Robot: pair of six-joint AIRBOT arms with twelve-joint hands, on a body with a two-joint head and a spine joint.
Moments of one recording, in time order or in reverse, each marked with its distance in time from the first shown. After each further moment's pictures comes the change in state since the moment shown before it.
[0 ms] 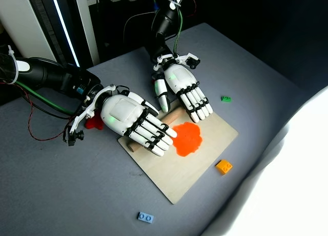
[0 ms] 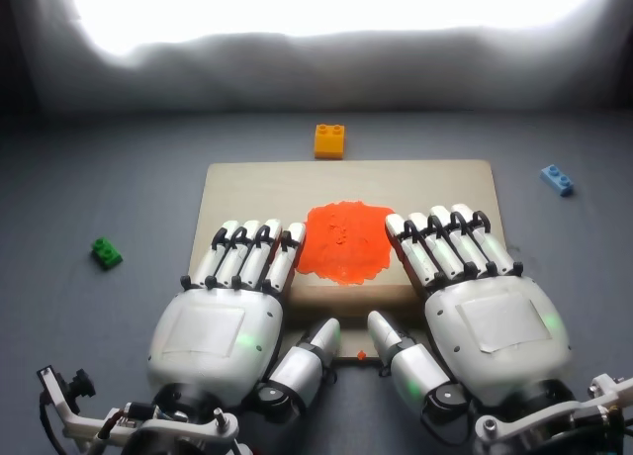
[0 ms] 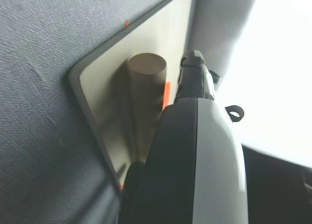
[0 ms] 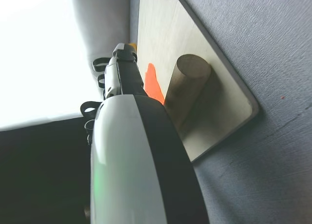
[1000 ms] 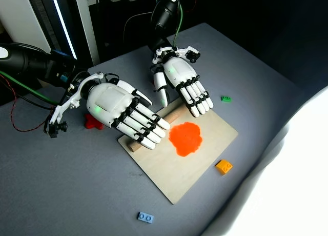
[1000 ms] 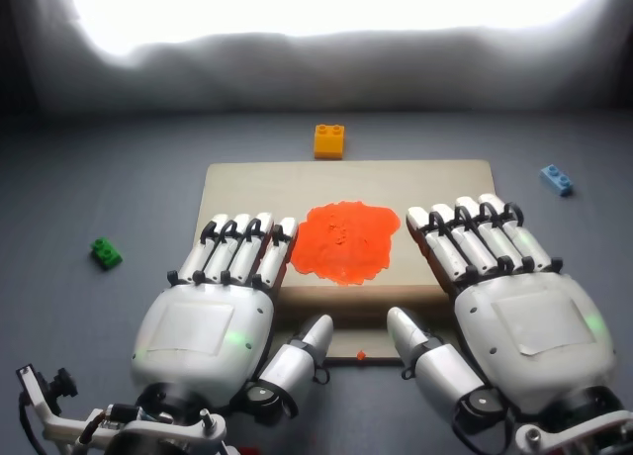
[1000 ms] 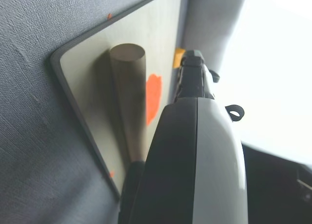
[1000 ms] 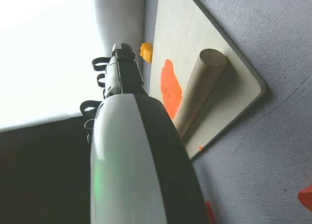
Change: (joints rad) left arm -0.004 0.059 -0.085 -0.016 -0.019 0.033; right arm -0.010 0.110 -0.164 -0.008 0.058 0.000
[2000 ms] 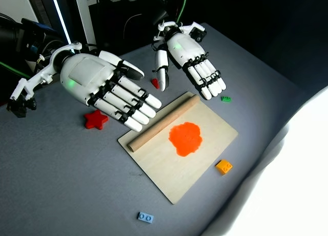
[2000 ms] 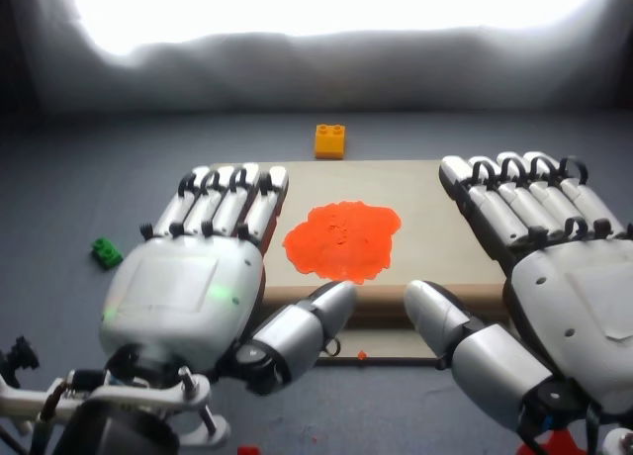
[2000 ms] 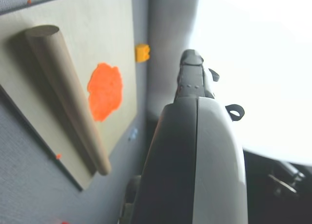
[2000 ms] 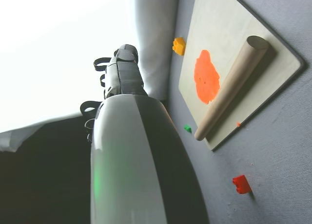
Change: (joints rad) left arm -0.117 0.178 -0.238 -0.106 0.007 0.122; right arm 0.033 0.225 -0.303 -0.011 0.065 -0.001
